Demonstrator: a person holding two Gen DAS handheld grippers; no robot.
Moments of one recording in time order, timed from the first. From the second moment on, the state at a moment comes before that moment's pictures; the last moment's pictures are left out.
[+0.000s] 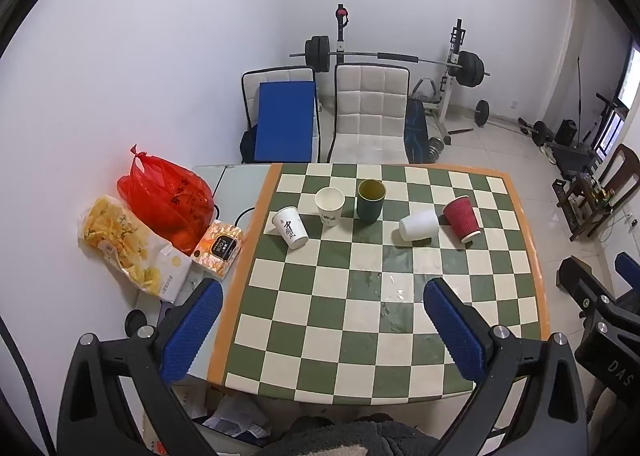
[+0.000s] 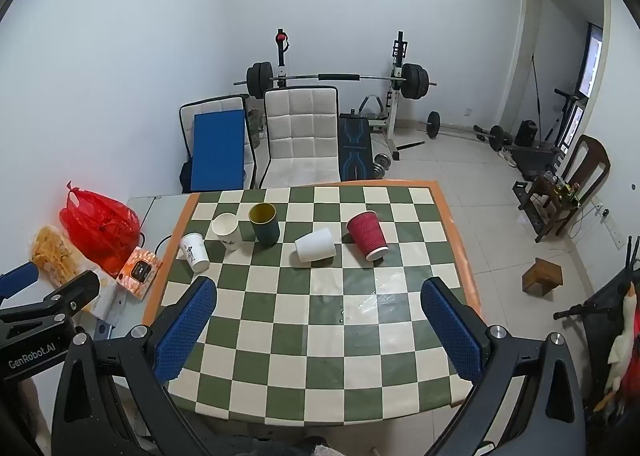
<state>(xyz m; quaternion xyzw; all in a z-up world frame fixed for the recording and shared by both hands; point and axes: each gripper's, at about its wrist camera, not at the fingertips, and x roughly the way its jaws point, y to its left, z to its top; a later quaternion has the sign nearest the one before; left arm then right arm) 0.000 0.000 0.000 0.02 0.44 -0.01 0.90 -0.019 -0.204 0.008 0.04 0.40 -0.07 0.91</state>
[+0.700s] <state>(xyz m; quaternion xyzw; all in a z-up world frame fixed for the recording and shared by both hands) -0.002 0.002 0.004 0.03 0.44 -0.01 0.90 -0.022 -0.202 0.009 0.03 0.40 -0.07 0.91</state>
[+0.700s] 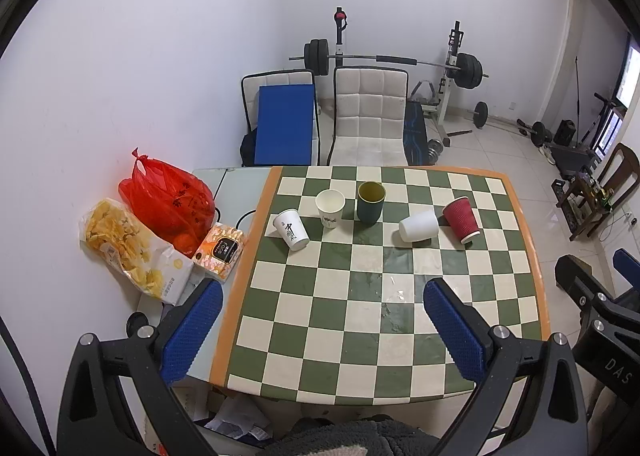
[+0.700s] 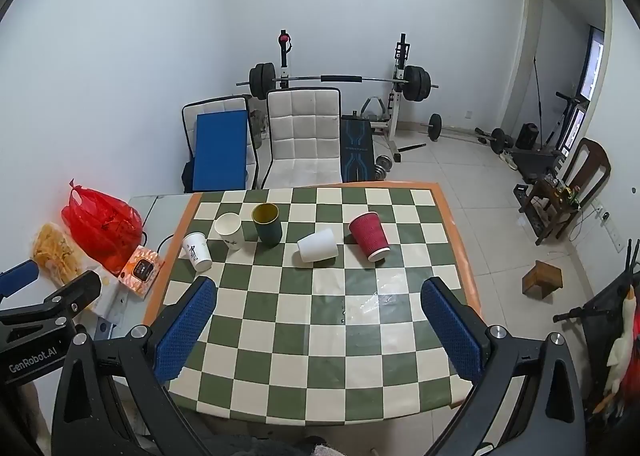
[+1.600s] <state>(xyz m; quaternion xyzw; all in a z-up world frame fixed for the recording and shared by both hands) 0.002 0.002 0.017 0.03 0.44 -0.01 0.90 -0.019 -0.203 0.019 0.03 0.40 -0.07 0.91</state>
